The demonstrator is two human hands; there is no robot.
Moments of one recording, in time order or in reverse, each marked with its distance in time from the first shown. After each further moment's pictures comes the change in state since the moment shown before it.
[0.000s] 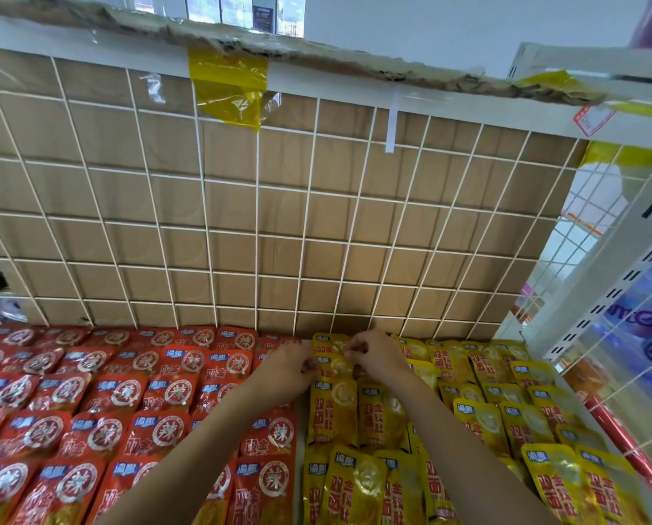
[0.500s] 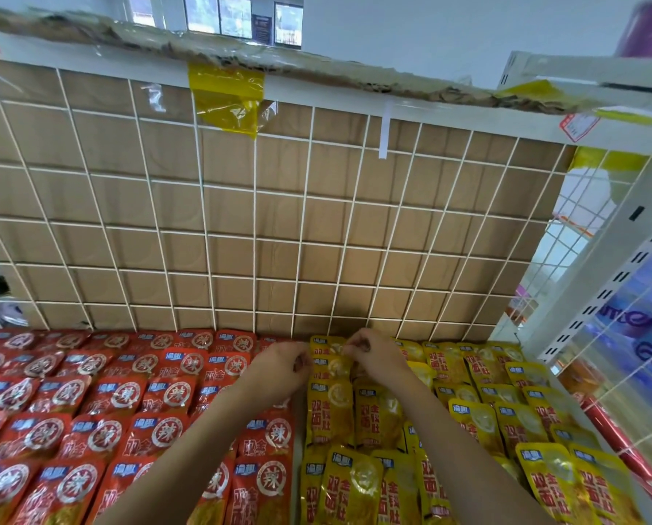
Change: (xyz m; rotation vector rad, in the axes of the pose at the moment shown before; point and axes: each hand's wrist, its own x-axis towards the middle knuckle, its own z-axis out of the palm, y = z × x) left_hand -0.011 0.002 -0.011 -0.018 0.071 0.031; right_hand -0.012 -0.006 -0.010 0.103 0.044 -0.022
